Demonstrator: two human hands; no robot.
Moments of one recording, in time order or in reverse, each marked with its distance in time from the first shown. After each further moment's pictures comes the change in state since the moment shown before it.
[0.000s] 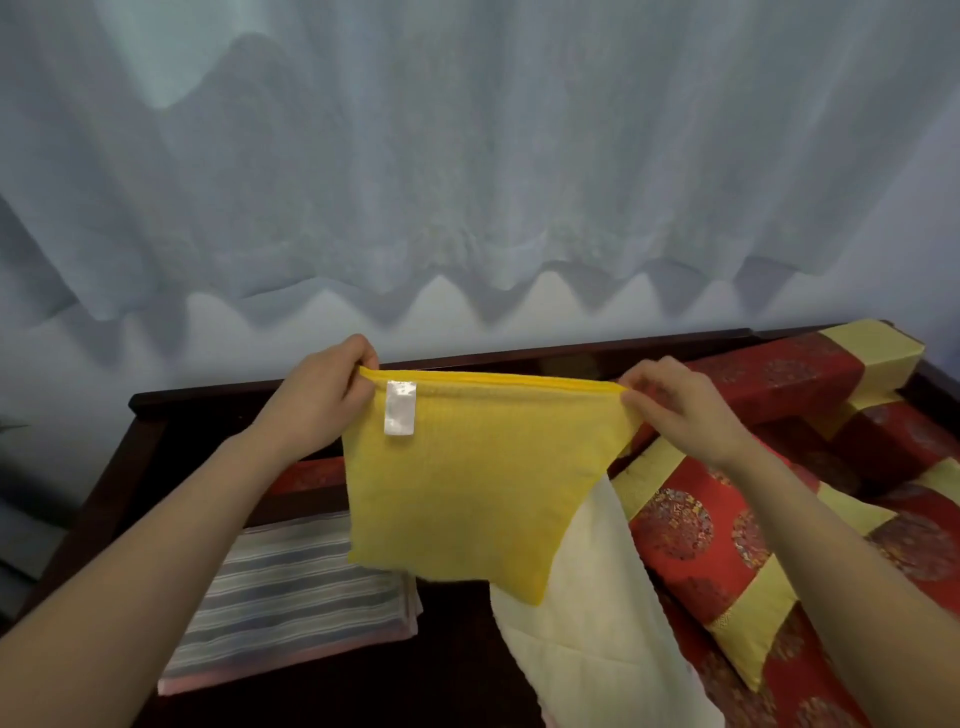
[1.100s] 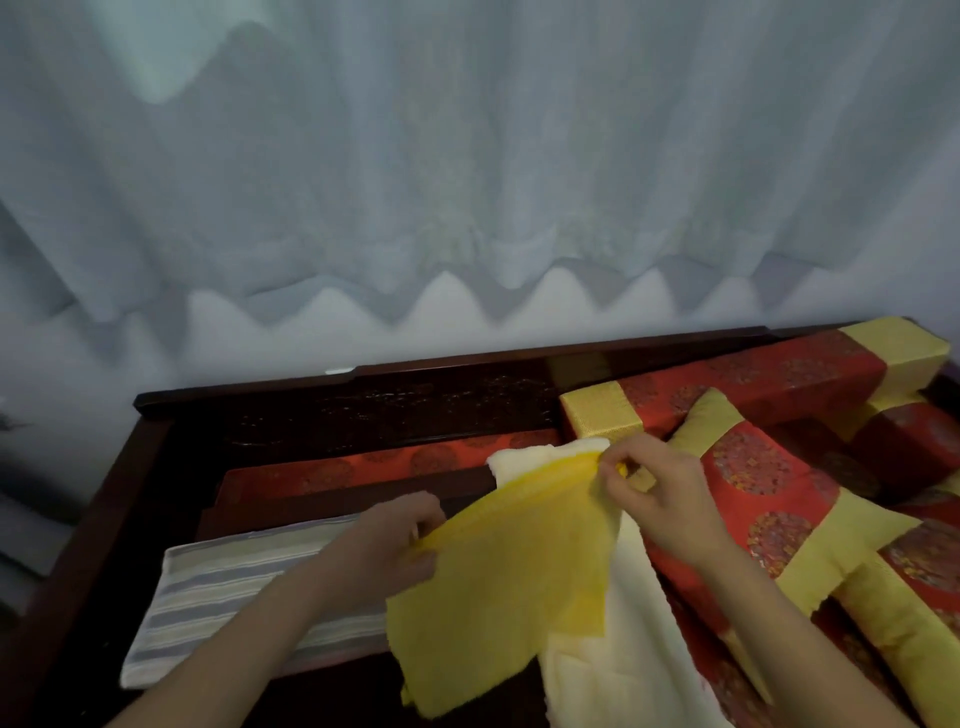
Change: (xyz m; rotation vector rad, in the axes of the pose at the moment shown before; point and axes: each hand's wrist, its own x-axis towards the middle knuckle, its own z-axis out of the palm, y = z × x) left_hand -0.077 -0.007 0.090 -0.157 -0.456 0.071; right_hand -0.047 -0.030 0.057 0.170 0.164 -0.070
